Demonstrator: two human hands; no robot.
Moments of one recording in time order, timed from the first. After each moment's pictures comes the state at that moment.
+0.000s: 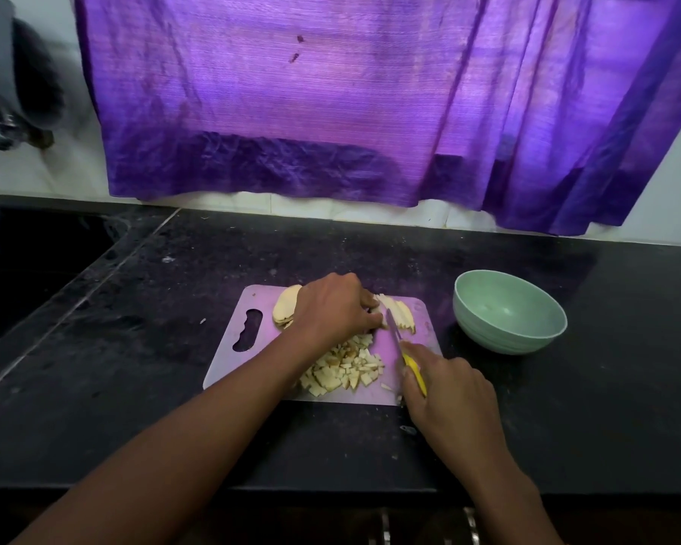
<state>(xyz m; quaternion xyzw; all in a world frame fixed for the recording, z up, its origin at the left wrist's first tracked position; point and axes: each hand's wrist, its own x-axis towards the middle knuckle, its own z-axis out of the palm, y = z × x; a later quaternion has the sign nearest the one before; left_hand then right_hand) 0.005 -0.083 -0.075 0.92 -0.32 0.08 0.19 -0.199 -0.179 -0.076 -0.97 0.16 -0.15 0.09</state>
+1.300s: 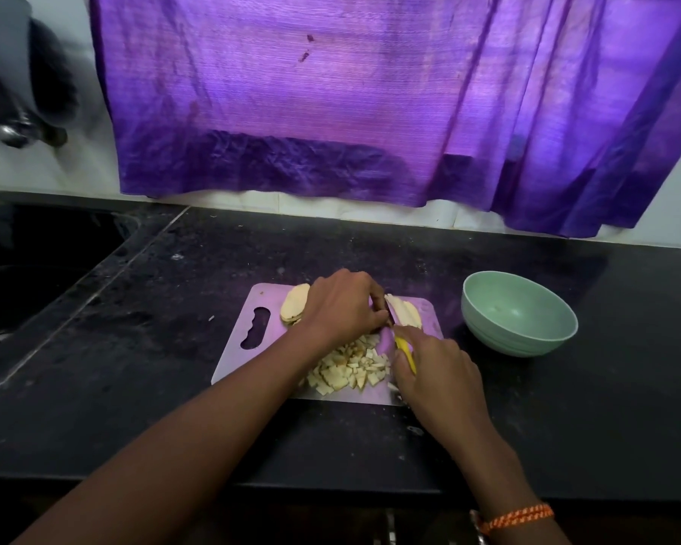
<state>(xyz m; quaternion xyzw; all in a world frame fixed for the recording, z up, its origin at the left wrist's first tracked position) 0.001 -0.081 -0.075 0.90 -0.35 0.11 0.23 -0.170 -0.177 -0.078 -0.96 0.16 -0.18 0.12</state>
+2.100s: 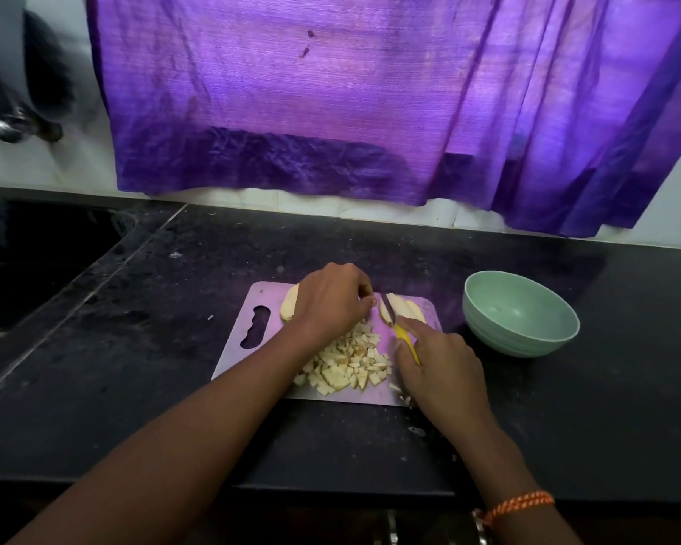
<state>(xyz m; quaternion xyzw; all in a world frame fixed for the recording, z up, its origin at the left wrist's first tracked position) 0.009 -0.070 -0.074 0.90 -0.32 0.14 0.25 -0.162 -0.182 -0.077 -0.96 0.15 -0.20 0.14</state>
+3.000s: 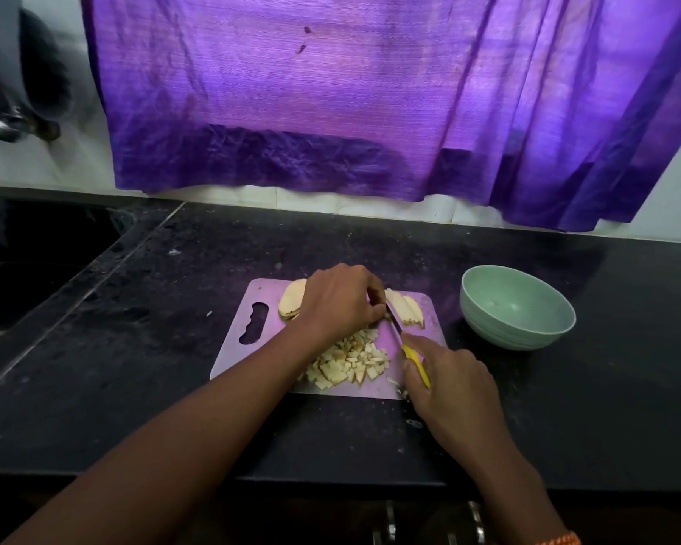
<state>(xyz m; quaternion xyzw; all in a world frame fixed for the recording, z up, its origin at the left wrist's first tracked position) 0.000 -0.077 -0.072 0.90 -0.36 0.12 0.22 -0.193 -0.184 -0.087 -0.96 0.14 -0.19 0.13</state>
